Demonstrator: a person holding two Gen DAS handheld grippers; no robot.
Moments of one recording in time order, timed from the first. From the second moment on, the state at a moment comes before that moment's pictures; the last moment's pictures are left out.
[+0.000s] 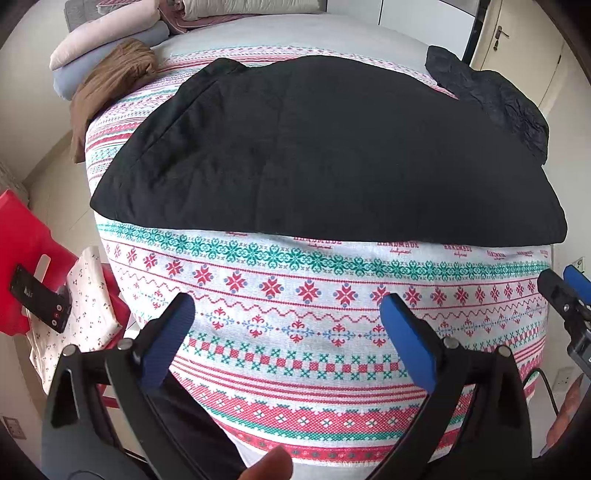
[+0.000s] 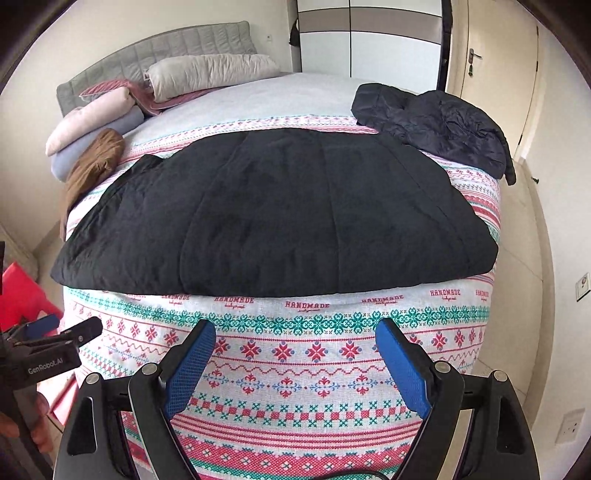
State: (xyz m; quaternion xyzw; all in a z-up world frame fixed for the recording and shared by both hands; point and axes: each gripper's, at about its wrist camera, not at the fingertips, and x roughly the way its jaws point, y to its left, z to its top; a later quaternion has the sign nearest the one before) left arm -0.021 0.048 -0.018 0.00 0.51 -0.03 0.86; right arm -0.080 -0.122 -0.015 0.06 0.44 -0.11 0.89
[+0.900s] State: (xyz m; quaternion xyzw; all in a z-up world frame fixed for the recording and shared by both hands) left arm -0.026 0.023 -0.016 0.01 0.51 -0.05 0.86; right arm -0.071 -0.105 -0.025 0.05 0.45 -0.09 0.89
